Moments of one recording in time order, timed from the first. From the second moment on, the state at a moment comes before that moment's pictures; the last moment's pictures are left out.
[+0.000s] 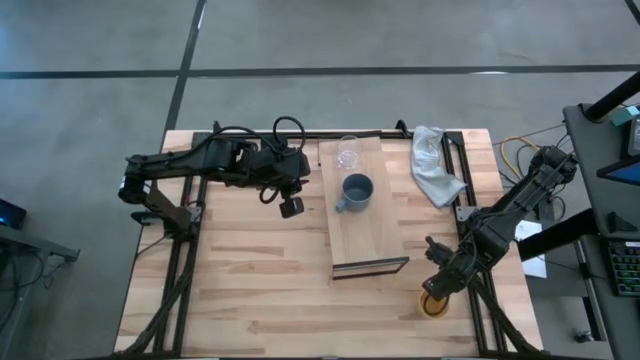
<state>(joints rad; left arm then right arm) -0.03 1.57 1.90 -1.16 -0.34 -0.12 0.79 1.12 0.78 -0.84 -0.17 1.79</state>
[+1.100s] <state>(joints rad) -0.03 1.57 1.90 -1.16 -0.34 -0.12 0.79 1.12 0.73 -0.83 -0.16 1.80</state>
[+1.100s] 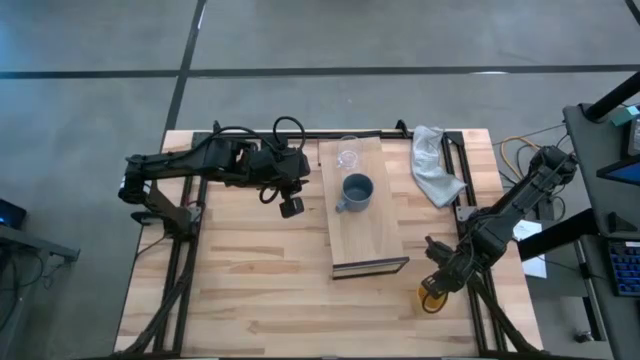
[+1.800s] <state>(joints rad) -0.03 1.57 1.90 -1.16 -0.34 -0.12 0.78 1.12 1.32 -1.22 0.28 1.58</state>
